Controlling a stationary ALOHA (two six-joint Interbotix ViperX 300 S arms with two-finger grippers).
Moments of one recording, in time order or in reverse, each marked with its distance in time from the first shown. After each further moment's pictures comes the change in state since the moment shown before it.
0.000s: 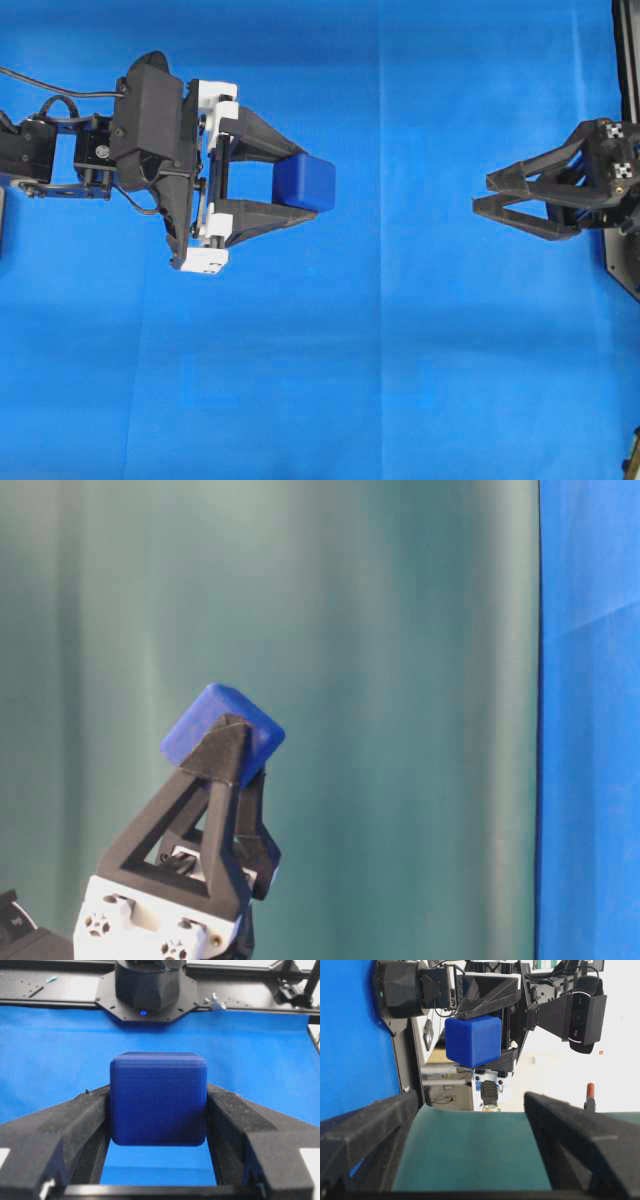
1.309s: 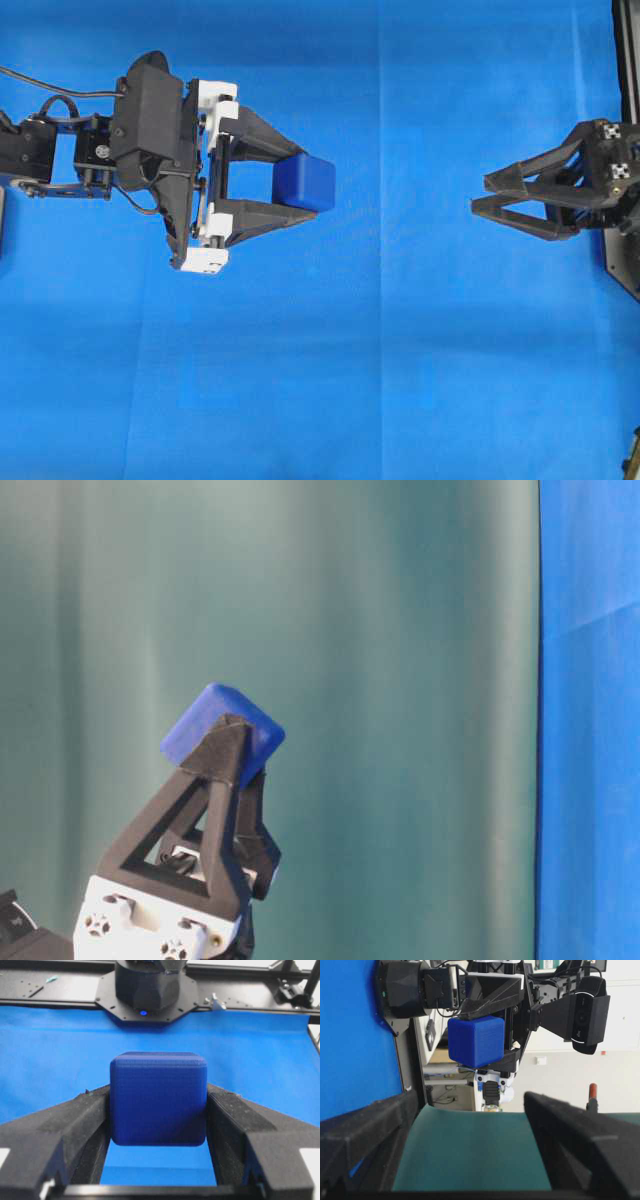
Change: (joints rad) left arm 0.002 0.000 0.000 0.000 0.000 0.000; right arm 0.000 0.014 -0.006 0.000 0.000 -0.002
